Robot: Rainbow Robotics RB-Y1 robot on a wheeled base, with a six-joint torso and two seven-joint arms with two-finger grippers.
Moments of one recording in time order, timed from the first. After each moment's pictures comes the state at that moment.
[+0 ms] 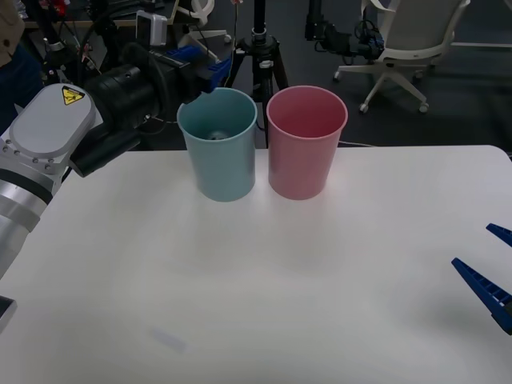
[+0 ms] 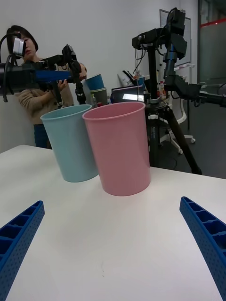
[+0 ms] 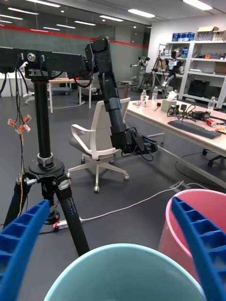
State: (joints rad) right arm 0.35 -0.40 -0.52 -1.66 0.96 -1.22 0.00; left arm -0.77 0.53 -0.27 -1.20 -1.38 -0.43 0.55
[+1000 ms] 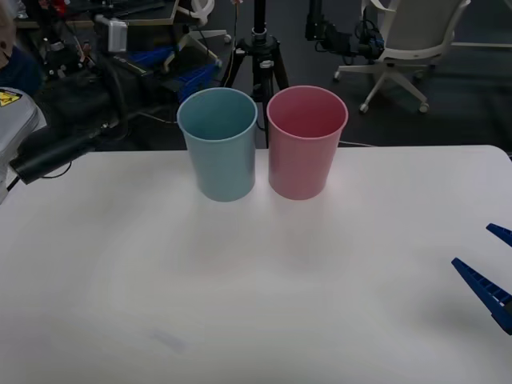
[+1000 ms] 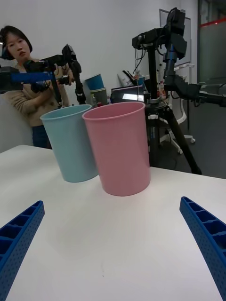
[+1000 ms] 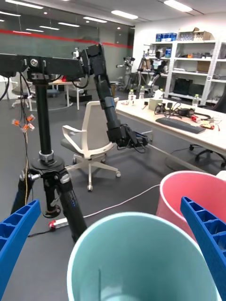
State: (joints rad) right arm 0.35 -0.40 -0.52 -1.66 0.96 -1.22 0.00; left arm -0.65 0.72 -0.26 -1.31 -1.06 -0.53 0.35
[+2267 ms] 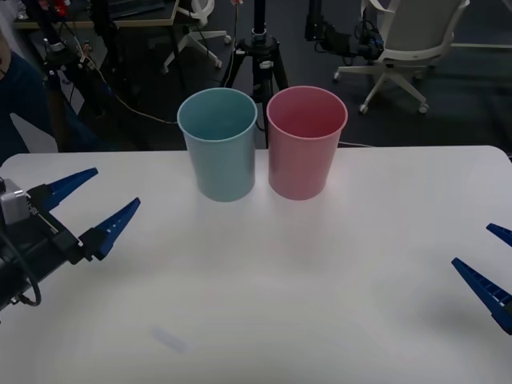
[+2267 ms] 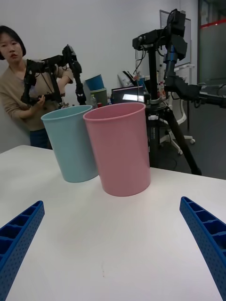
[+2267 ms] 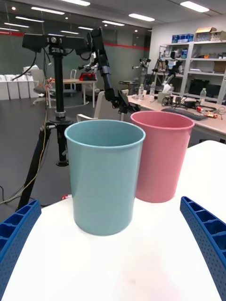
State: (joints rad) right arm 0.35 -0.40 -0.52 -1.66 0.96 -1.22 0.00; left arm 0.25 0.51 0.23 -1.86 -1.06 -0.78 0.08
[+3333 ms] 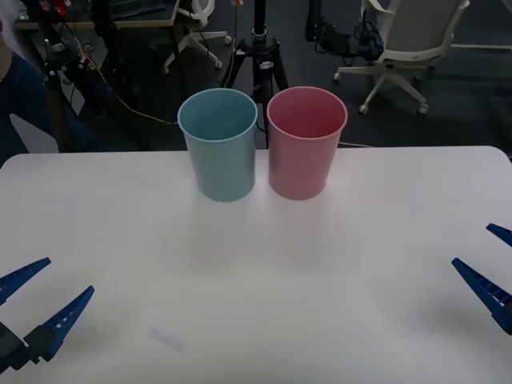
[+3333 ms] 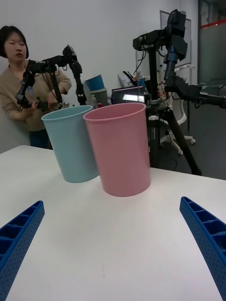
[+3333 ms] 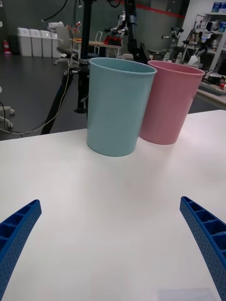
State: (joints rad) right arm 0.35 -0.40 -0.52 -1.66 0.96 -1.22 0.00; left arm 0.58 0.42 0.37 -1.83 -0.96 -0.93 -0.03
